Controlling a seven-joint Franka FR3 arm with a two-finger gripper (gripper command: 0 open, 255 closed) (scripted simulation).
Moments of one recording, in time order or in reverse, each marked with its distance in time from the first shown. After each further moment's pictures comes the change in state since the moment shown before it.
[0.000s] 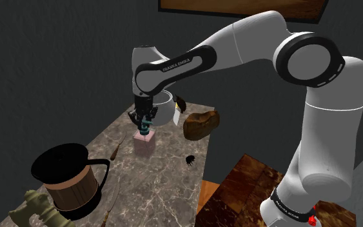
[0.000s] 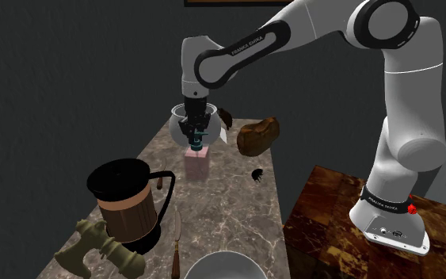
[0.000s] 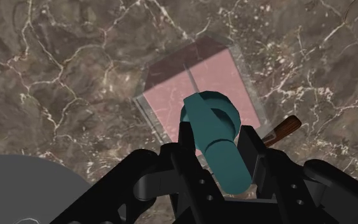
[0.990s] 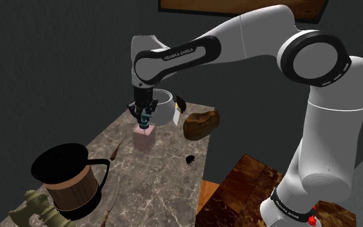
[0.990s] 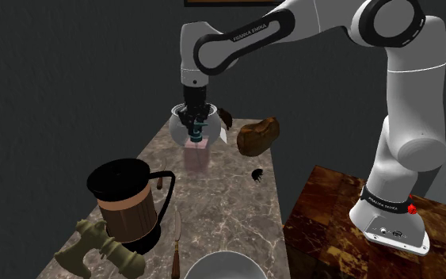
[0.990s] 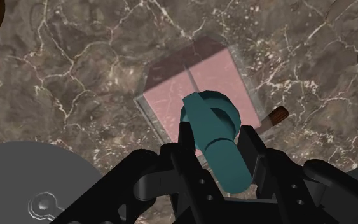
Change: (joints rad) arm -0.002 -0.030 0.001 0.054 0.004 -0.084 0.000
